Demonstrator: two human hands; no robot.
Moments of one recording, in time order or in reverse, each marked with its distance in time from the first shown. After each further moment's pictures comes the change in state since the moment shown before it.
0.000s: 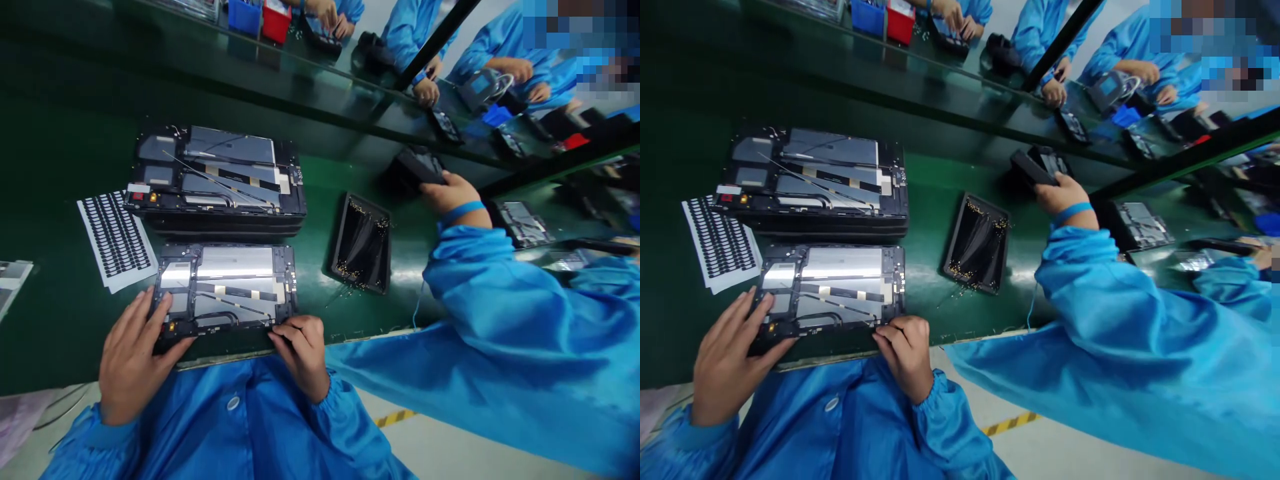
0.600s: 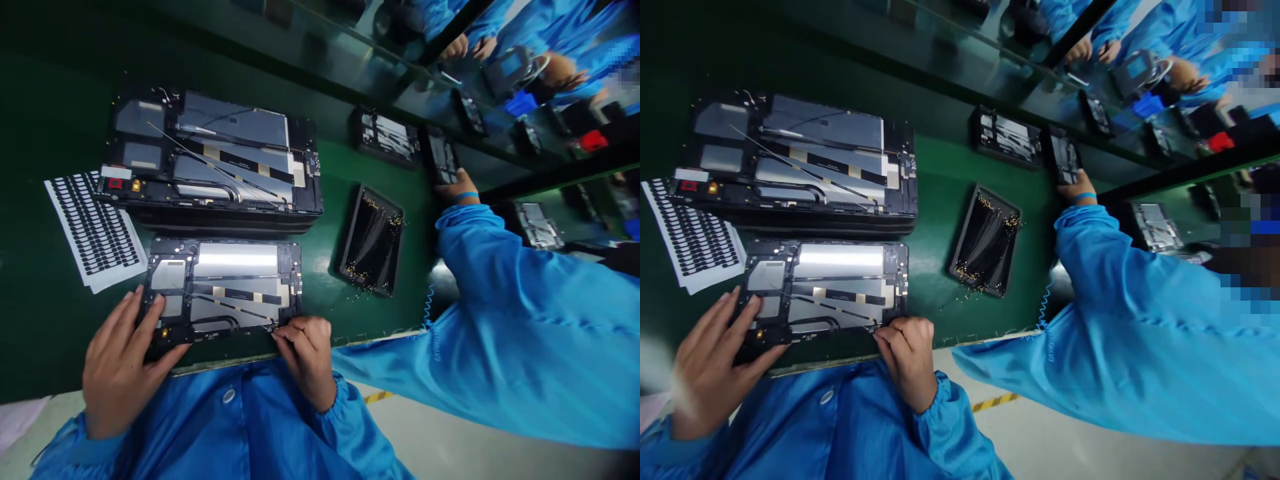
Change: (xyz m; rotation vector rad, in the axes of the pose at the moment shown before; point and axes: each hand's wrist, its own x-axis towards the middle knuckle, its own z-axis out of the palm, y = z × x) left_hand 0.001 0.000 0.001 -0.010 -0.010 0.025; right_hand 0.014 -0.006 -0.010 -0.056 -0.155 0.070
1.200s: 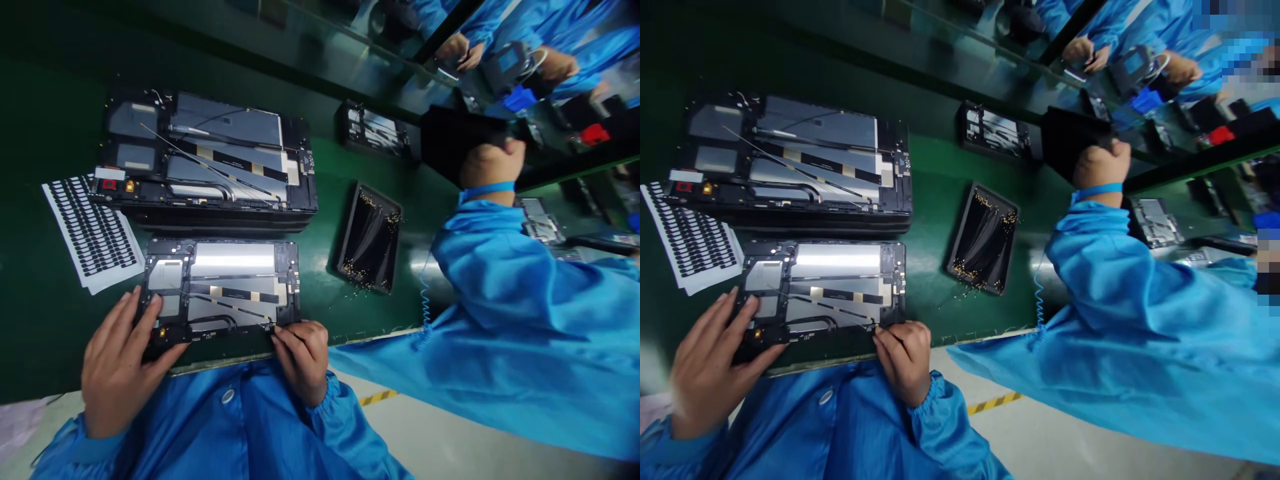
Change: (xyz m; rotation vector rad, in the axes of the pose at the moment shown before) left_hand 0.001 0.004 -0.003 -0.002 -0.021 -0.033; right_hand -0.020 0.008 0.014 -0.007 0.160 -0.053
